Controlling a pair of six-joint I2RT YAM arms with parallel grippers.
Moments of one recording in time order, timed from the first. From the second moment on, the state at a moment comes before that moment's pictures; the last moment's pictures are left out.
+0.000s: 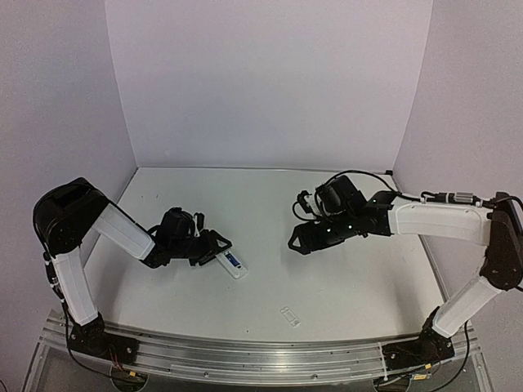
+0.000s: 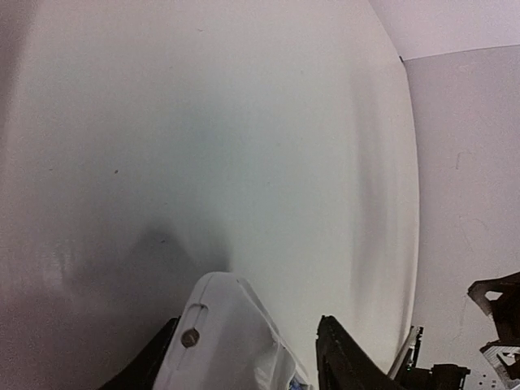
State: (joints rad) left arm -0.65 1.84 0.68 0.59 0.28 -1.00; right arm 0.80 1.56 1.09 -0.43 -0.06 0.37
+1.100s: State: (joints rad) left arm -0.65 1.13 0.71 -0.30 -0.03 -0.89; right arm 1.11 1.72 1.08 -0.71 -0.05 0.44
